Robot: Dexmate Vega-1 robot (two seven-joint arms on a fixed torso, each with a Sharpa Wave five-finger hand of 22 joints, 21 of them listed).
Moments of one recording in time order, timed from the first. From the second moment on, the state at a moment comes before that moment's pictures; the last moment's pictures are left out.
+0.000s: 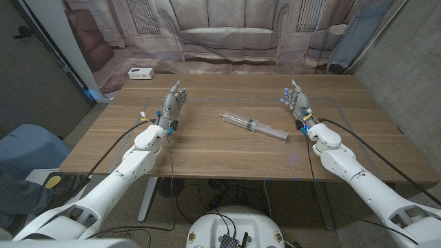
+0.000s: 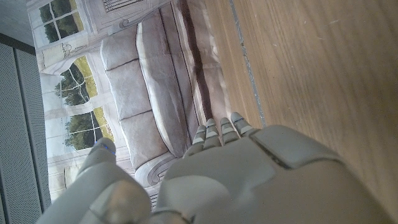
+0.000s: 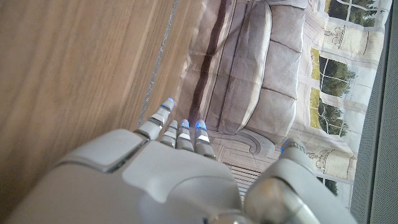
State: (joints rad) left arm 0.83 0.49 0.37 -1.28 -0.66 -0.31 -0.04; left_hand 0.09 -0.10 0.37 -0.02 0.25 -0.01 0.11 0.19 0.17 0.03 0.09 0.21 0.20 -0.02 0.09 0.19 0.18 -0.17 0.03 0.50 0.17; right arm -0.85 -0.53 -0.37 -1.33 0.65 0.27 0.02; right_hand 0.12 -0.05 0.22 -0.11 0.22 0.09 0.10 0.20 0.18 0.01 0.14 0.25 0.19 -0.06 0.08 0.23 0.22 0.18 -0.02 0.25 0.17
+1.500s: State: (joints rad) left arm 0.83 0.52 0.39 -1.28 -0.47 -0.53 -0.03; left_hand 0.23 -0.04 0.43 -0.11 0.20 0.12 0.11 0.21 0.17 0.14 0.08 0.24 0.20 0.09 0.08 0.21 0.18 -0.06 0.04 0.48 0.17; right arm -0.98 -0.58 -0.33 -1.50 0.56 0.36 -0.07; right_hand 0.13 -0.05 0.22 -0.12 0.22 0.14 0.11 0.20 0.18 0.09 0.15 0.26 0.19 0.00 0.08 0.24 0.21 0.23 -0.01 0.25 0.17
